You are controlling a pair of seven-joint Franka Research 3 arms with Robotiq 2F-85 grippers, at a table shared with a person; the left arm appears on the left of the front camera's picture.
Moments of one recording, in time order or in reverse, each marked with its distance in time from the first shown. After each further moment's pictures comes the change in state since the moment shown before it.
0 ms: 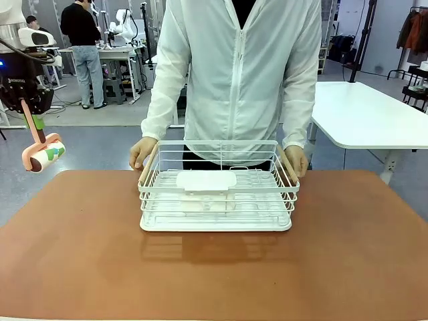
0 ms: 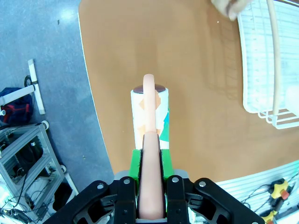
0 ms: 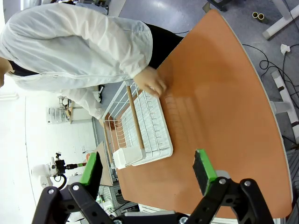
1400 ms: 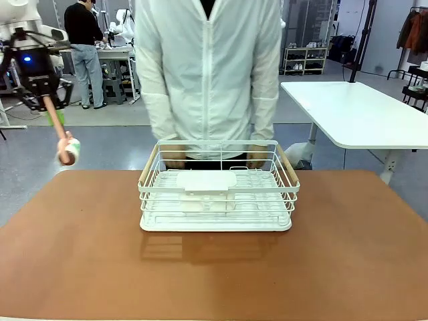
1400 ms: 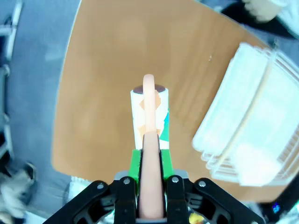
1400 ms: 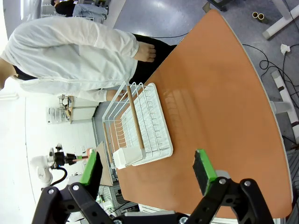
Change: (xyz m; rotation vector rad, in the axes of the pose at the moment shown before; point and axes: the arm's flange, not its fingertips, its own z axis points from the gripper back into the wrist) left arm 0.060 -0.014 -0.008 -0.117 0.070 0.525; right arm 0.000 0.000 0.000 0.000 0.000 0.000
